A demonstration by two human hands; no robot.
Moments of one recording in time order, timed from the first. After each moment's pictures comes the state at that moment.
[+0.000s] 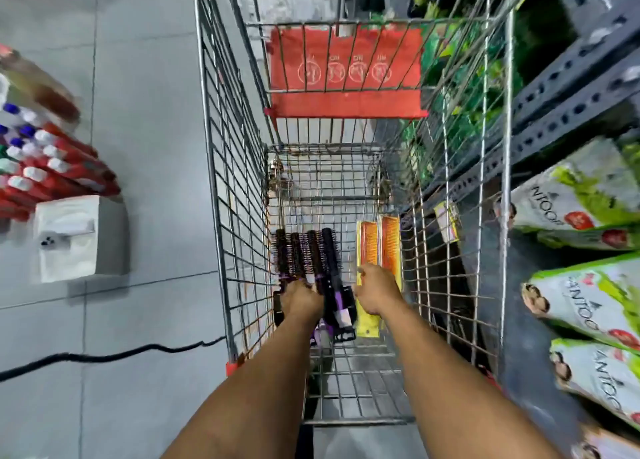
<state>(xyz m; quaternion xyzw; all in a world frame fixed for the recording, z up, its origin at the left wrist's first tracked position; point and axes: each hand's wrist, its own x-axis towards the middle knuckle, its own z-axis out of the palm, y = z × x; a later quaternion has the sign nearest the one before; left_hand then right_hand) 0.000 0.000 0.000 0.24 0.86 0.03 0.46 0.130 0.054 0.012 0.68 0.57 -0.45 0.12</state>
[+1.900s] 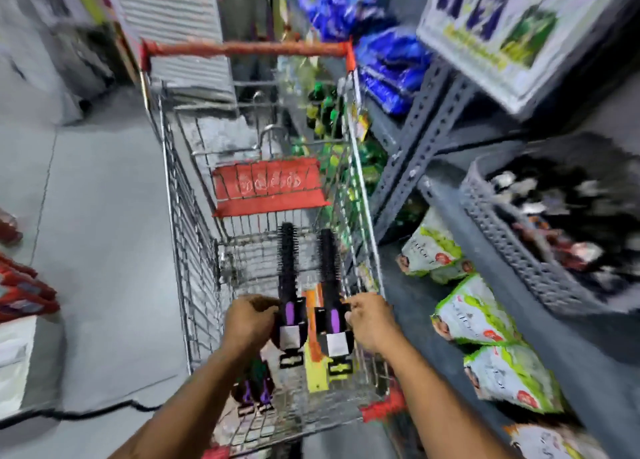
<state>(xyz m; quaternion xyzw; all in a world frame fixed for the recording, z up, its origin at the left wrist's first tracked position) -0.001 0.016 0.196 0.35 0.76 0.29 0.46 0.198 0.039 0.183 0.72 0.58 -0.37 -0.06</state>
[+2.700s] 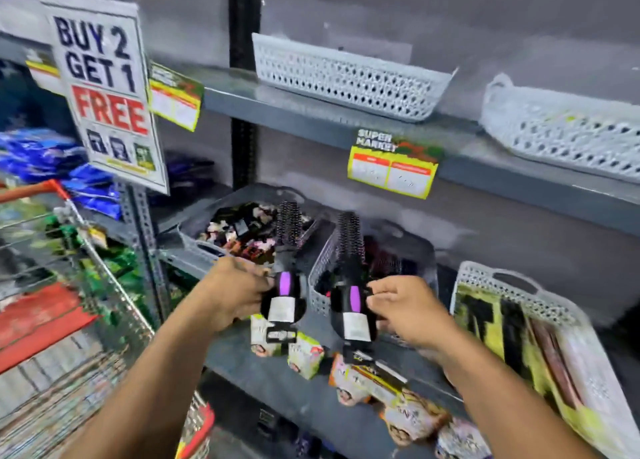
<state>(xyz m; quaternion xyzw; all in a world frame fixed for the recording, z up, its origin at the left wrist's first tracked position) 0.252 -0.061 0.436 0.56 0.37 0.21 0.71 0.418 -0.241 0.454 0.78 0.30 -0.29 -0.47</state>
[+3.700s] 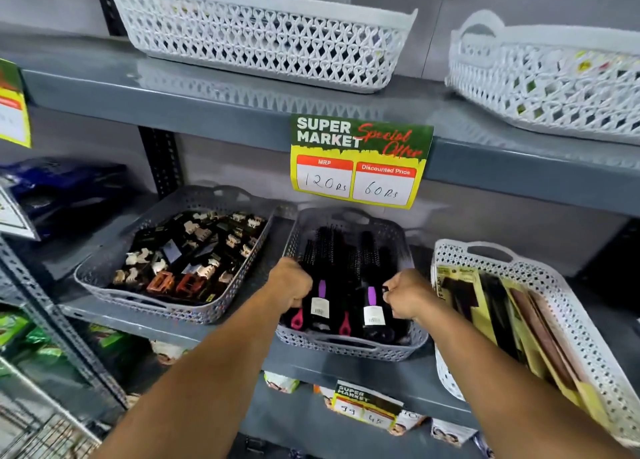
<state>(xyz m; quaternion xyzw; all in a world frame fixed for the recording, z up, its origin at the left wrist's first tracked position) 0.473 -0.018 0.356 0.72 0.42 0.04 0.55 0.571 -0.206 0.377 0.93 0.13 -0.18 -0.29</state>
